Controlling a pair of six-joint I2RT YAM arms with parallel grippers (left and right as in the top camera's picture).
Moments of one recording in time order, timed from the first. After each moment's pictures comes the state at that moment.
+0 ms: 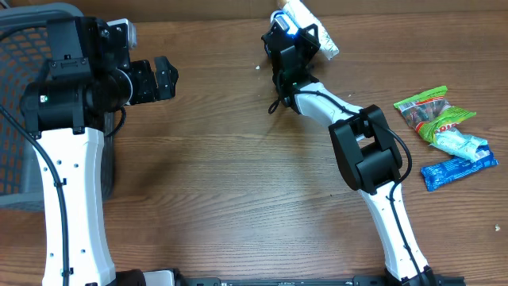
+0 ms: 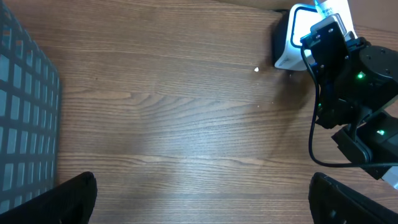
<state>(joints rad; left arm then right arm) 0.10 1.52 1.79 -1.18 0.20 -0.10 0.47 2.56 1.91 0.30 0.91 -0.94</state>
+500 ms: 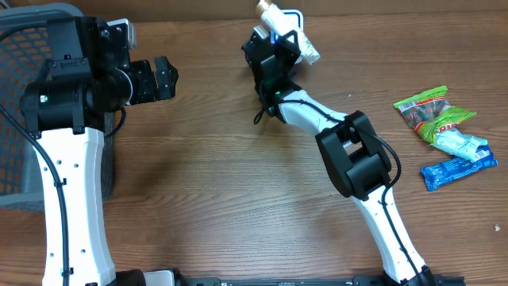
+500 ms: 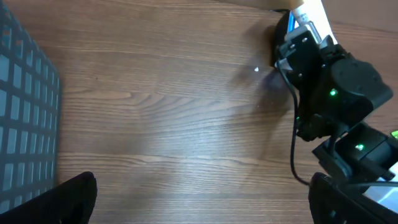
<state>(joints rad) 0.10 1.52 1.79 -1.18 0.20 -0.10 0.56 2.56 1.91 0.30 0.93 -0.94</state>
